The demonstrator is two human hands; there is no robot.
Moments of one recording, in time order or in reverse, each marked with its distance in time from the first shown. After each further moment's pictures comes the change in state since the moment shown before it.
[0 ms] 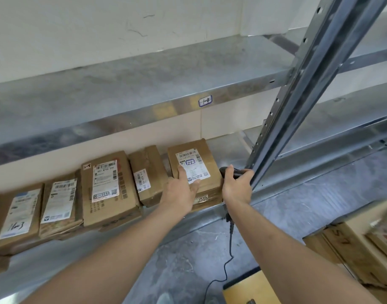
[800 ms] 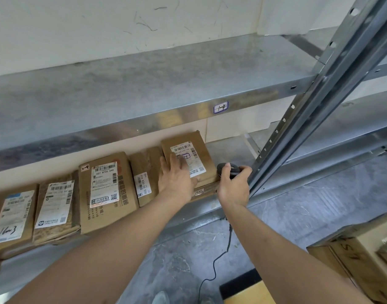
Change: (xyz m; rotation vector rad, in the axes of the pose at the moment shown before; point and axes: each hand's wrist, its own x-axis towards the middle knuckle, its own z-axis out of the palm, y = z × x) left_hand 0.056 -0.009 -0.013 0.213 0.050 0.066; right_hand 0.004 -0.013 0.031 -0.092 0.008 -0.140
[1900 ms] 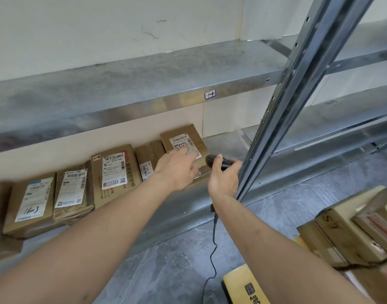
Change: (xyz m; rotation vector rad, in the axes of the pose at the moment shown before) left_hand -0.067 -0.001 -0.060 0.133 0.045 0.356; right_hand -0.074 -0.011 -0.029 0.238 -0.005 0.032
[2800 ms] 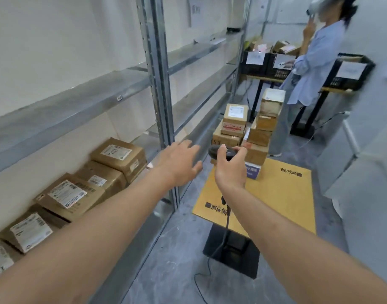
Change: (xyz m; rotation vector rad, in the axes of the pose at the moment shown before) left_hand -0.254 0.102 -0.065 0.067 0.200 0.807; right_hand -0.315 0.045 -0.173 0.155 0.672 -0.029
